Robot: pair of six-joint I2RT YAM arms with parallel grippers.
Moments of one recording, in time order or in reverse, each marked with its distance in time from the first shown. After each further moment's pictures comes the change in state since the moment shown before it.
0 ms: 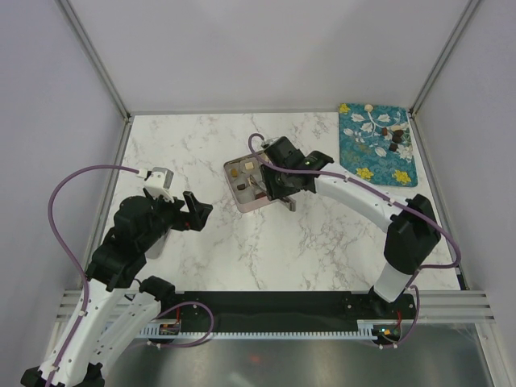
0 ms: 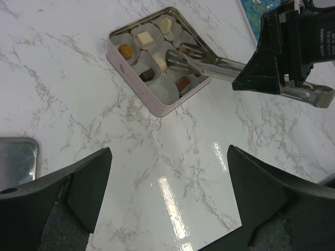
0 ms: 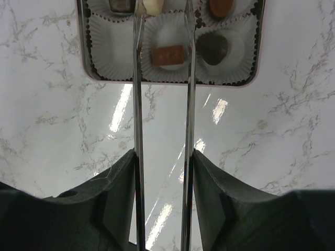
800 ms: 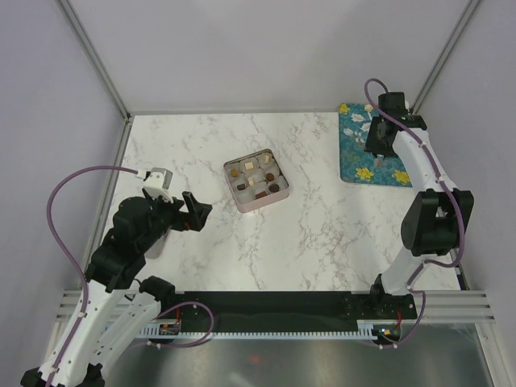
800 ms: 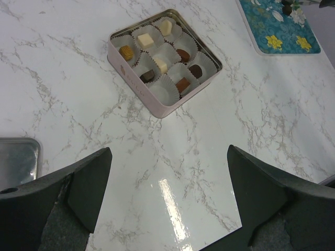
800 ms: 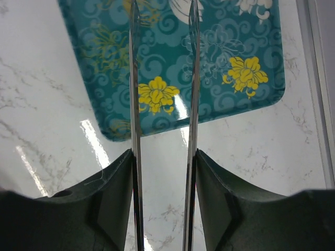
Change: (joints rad) left arm 0.000 -0.008 0.000 0.000 -0.004 0.000; right arm -0.726 0.007 0.140 -0.094 0.168 -0.117
